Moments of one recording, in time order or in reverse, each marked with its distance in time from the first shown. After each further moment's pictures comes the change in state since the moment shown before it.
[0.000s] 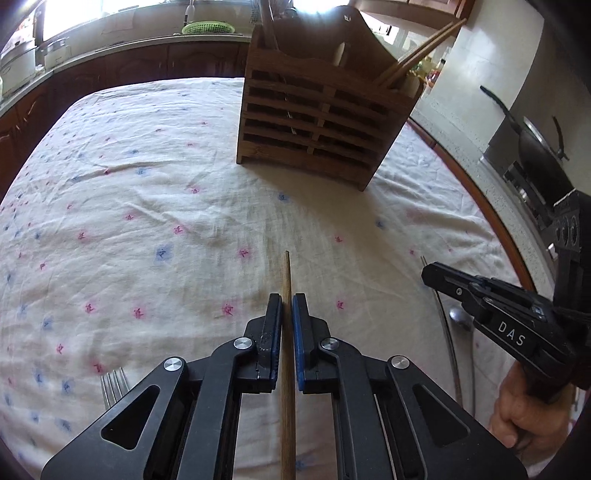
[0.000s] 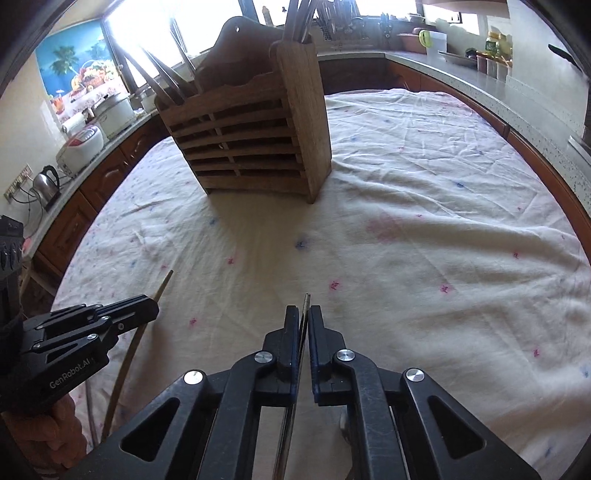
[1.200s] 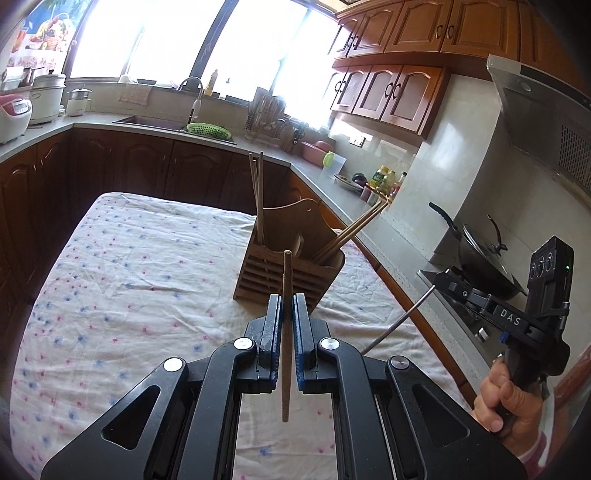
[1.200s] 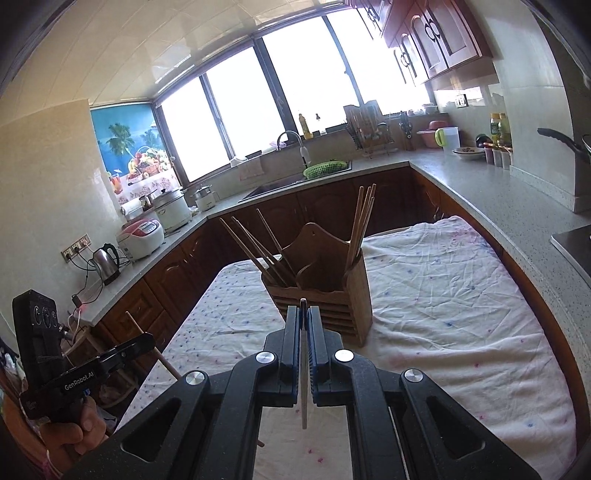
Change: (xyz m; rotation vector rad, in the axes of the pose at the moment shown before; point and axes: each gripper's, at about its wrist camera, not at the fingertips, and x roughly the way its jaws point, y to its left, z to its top) left arm -0.165 0.005 0.024 -0.055 -0.402 -0.113; right arm -0.153 0.030 0.054 -0.028 -0.388 0.137
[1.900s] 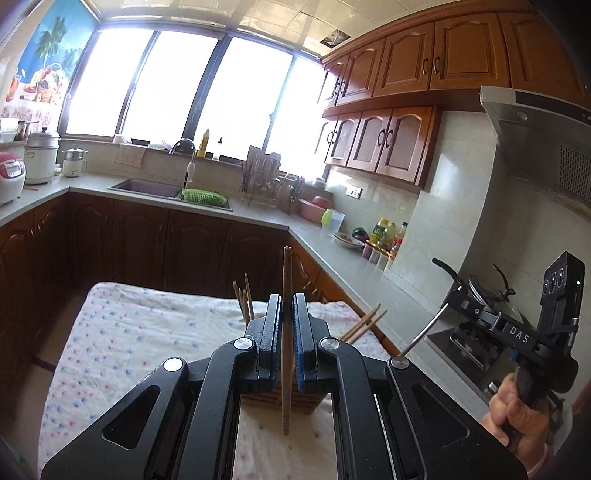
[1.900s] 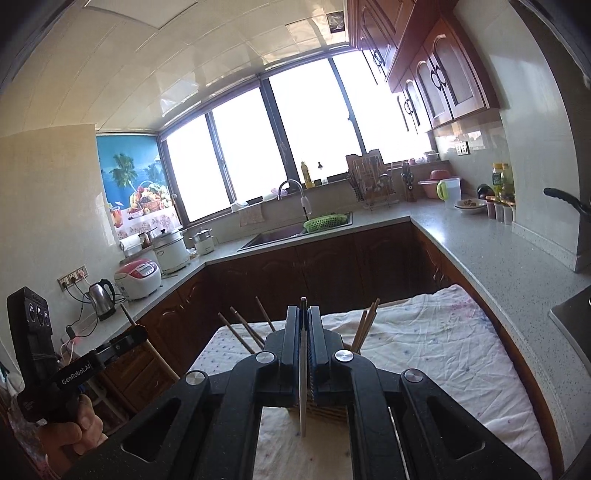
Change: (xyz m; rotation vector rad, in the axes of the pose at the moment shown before) left arm 0.016 -0.023 0.109 0.076 -0.216 0.025; right arm 0.007 0.001 0.094 -0.036 -0.190 -0.021
